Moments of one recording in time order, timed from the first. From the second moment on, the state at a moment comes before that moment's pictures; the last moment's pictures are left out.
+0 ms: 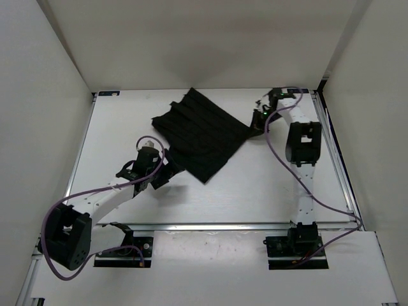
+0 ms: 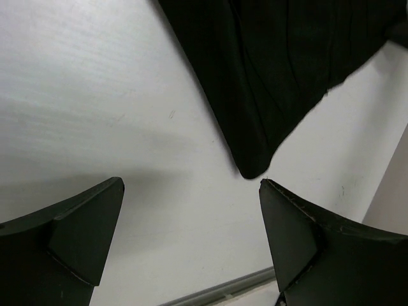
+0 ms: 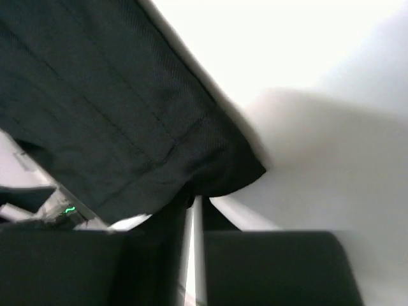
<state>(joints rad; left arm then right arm) -0.45 1.18 0.55 -0.16 0.06 -0.98 0.12 2.57 2.24 -1.04 -0.65 0.17</state>
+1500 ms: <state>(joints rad) -0.62 1.66 0.70 0.15 0.23 -1.05 -0.10 1.96 1.40 -0.84 -0.71 -0.08</state>
